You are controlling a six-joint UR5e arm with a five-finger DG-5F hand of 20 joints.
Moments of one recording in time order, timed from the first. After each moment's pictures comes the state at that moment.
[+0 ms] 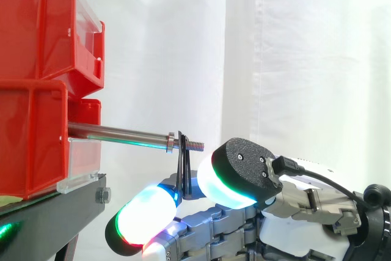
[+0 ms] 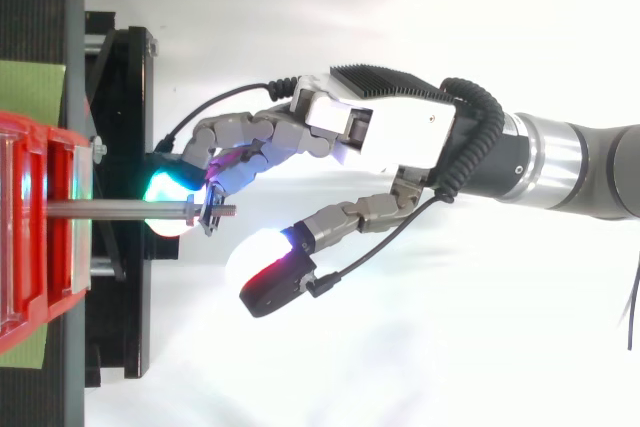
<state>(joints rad) 0.12 -2.48 -1.30 -2.15 -1.42 -0.42</state>
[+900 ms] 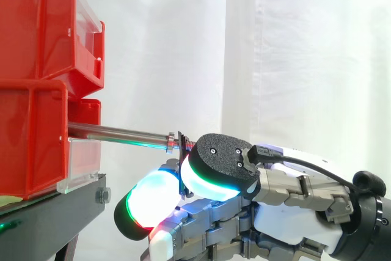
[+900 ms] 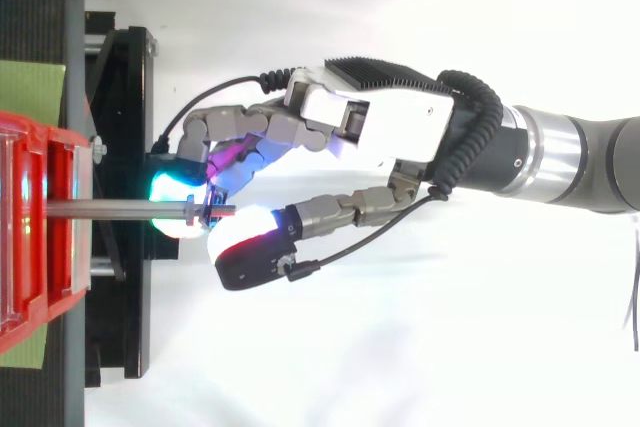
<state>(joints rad) 0.11 -2.48 -1.28 -2.15 -1.44 -0.41</state>
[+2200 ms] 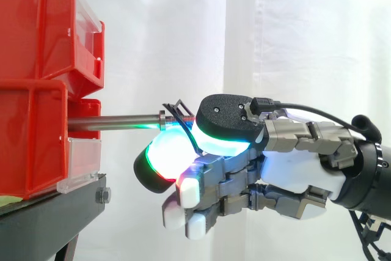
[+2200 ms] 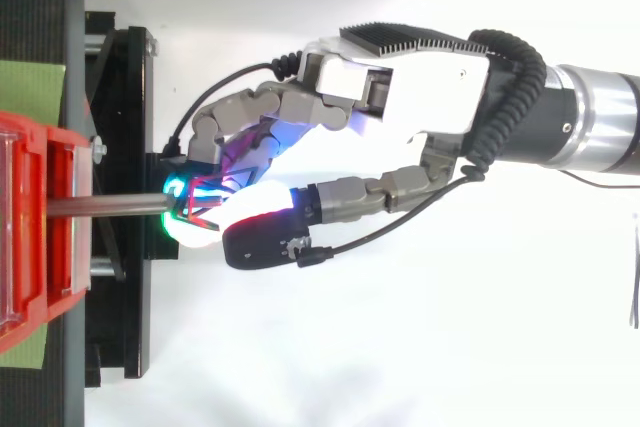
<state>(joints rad) 0.07 -2.39 -1.28 -2.33 -1.54 -0.38</state>
